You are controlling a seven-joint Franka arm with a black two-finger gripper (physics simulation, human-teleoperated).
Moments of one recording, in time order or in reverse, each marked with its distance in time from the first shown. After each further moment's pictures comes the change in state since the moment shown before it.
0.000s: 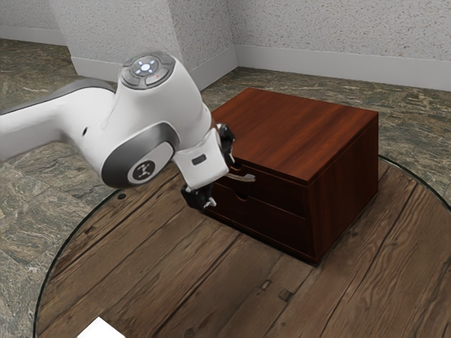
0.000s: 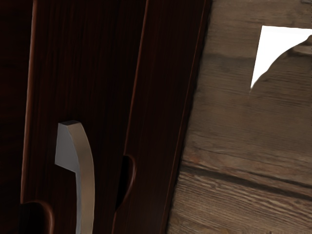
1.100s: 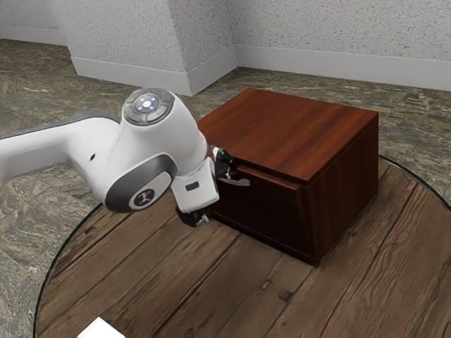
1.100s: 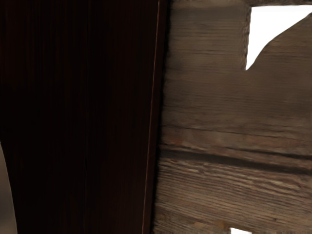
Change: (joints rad) arm 0.008 0.020 0.048 -0.112 0.033 0.139 0.090
